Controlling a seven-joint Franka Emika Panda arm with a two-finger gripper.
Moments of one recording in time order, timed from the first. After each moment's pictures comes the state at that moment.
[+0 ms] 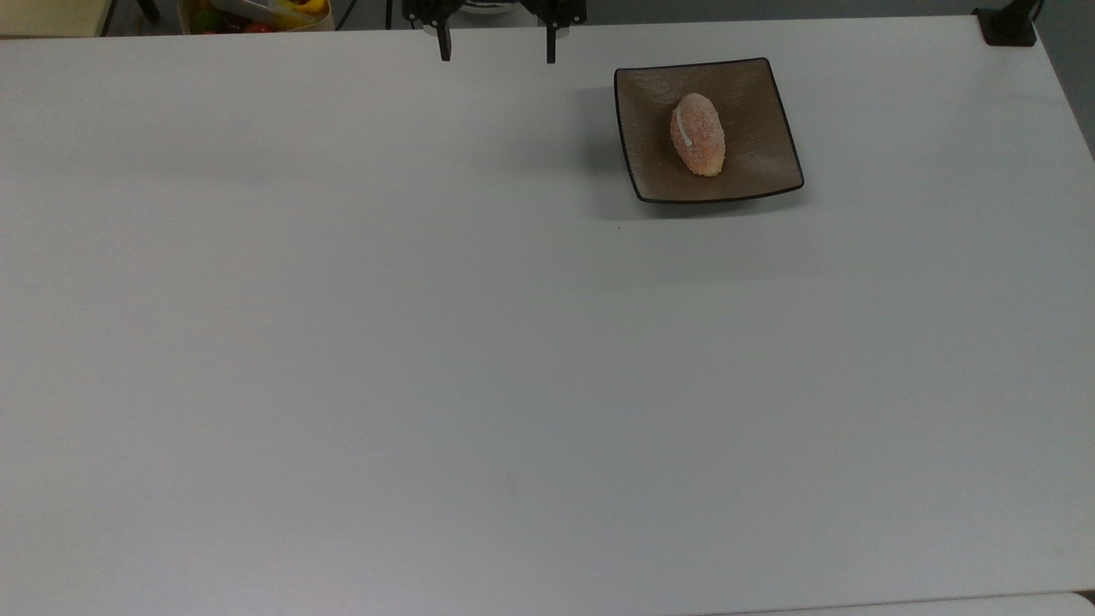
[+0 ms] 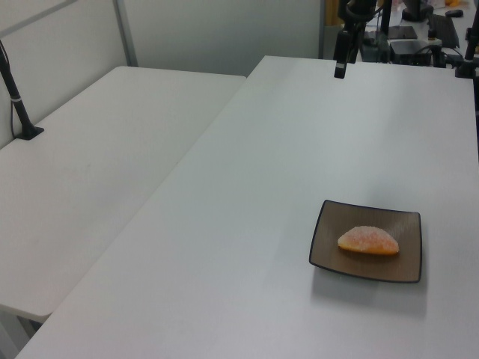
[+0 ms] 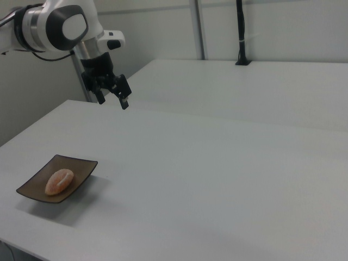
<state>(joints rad) 0.13 -0.01 0.04 -1.67 0.00 1.77 0.13</state>
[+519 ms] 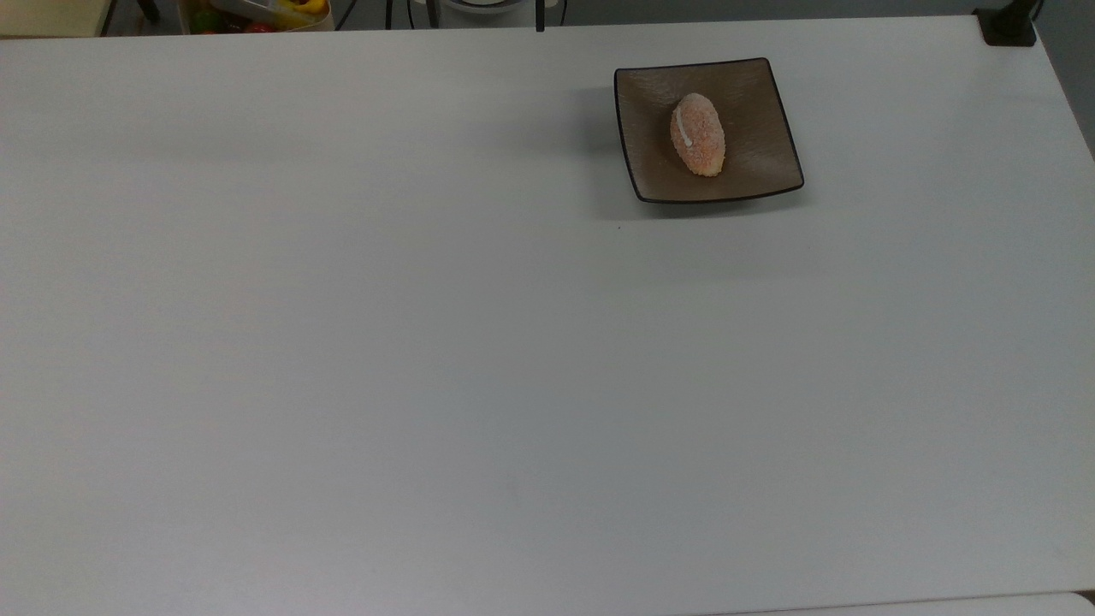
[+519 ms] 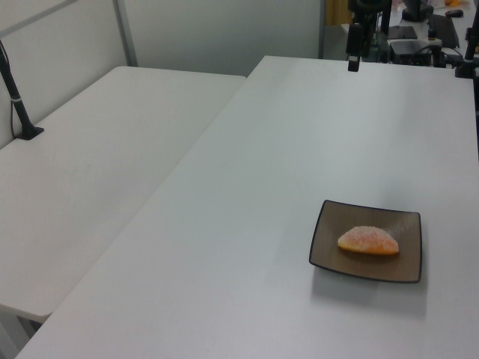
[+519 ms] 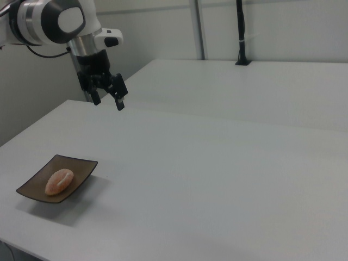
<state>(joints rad) 0.12 -0.02 0.04 -1.64 0.00 1.66 0.12</state>
